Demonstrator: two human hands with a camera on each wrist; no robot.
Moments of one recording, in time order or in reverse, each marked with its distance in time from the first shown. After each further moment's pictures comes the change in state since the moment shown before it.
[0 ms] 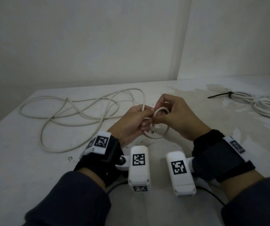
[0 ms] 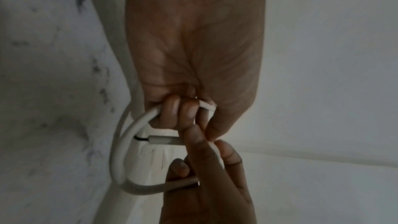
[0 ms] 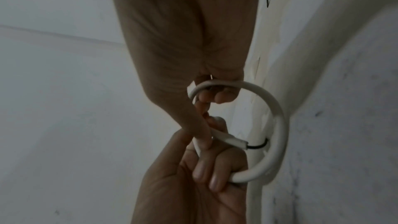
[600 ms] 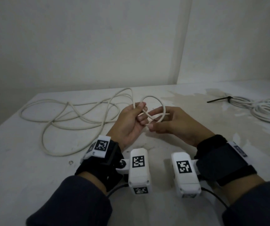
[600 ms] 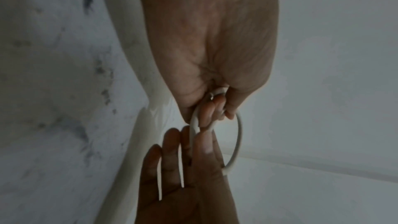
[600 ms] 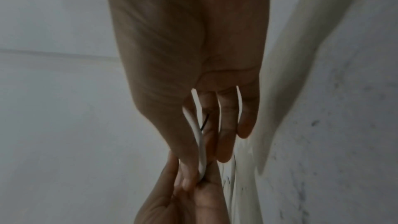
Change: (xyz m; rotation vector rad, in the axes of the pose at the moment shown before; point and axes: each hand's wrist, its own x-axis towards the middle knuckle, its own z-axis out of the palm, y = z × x) left_hand 0.005 0.005 -0.004 -0.347 0.093 0.142; right_hand -0.002 0.006 -0.003 0.142 -0.163 0.192
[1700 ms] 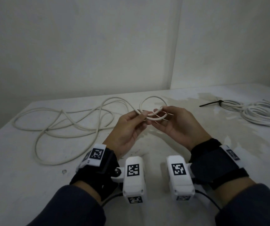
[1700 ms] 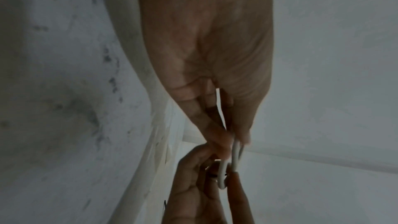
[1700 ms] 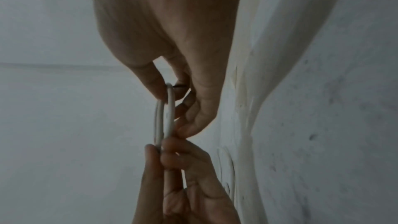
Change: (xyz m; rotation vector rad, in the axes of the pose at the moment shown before) left_hand -0.009 -0.003 0.010 0.171 -0.058 0.026; right_hand 0.004 -0.011 -0.011 0.818 0.177 0.087
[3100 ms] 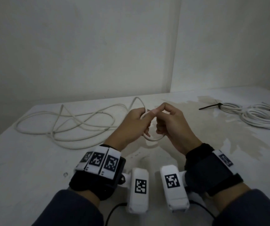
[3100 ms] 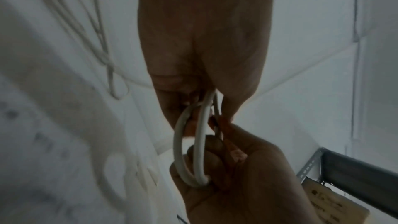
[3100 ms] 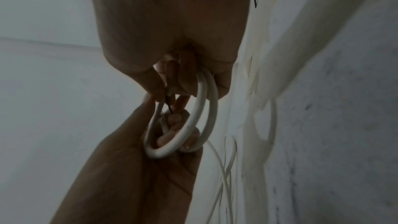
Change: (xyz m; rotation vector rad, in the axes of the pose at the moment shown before) left_hand -0.005 0.025 0.020 0.718 -0.084 0.105; right_hand -0.010 0.009 0.010 -0.577 0.022 -0.338
